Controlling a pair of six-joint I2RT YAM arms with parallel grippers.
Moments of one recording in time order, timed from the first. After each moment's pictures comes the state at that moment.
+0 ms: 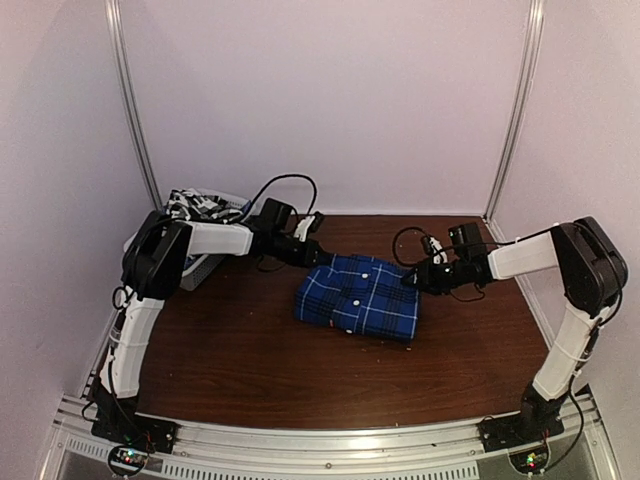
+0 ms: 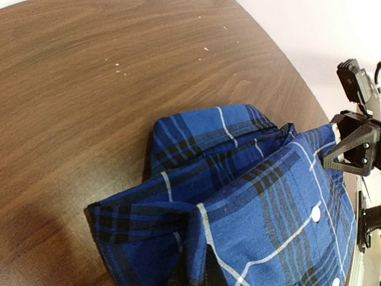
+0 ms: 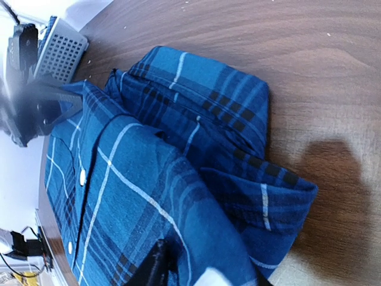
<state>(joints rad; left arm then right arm) -0.56 2.39 1.79 -0.08 0.63 -0.25 0.27 1.78 0.91 0.07 -0.54 0.45</state>
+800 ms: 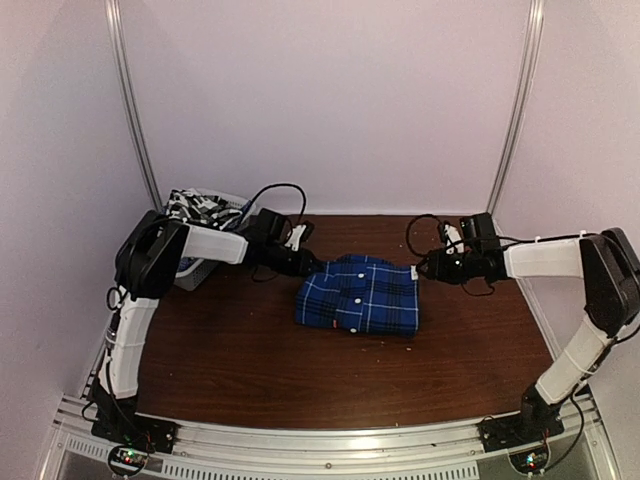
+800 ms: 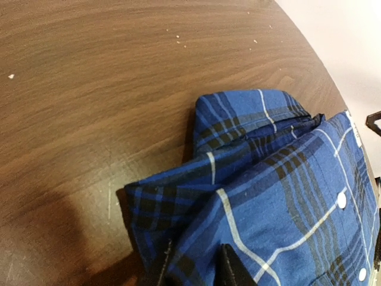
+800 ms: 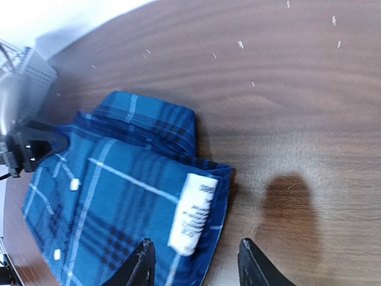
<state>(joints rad) -0.56 2.35 1.63 0.00 0.50 -0.30 0.27 1.64 0.89 -0.01 -0.29 0.40</state>
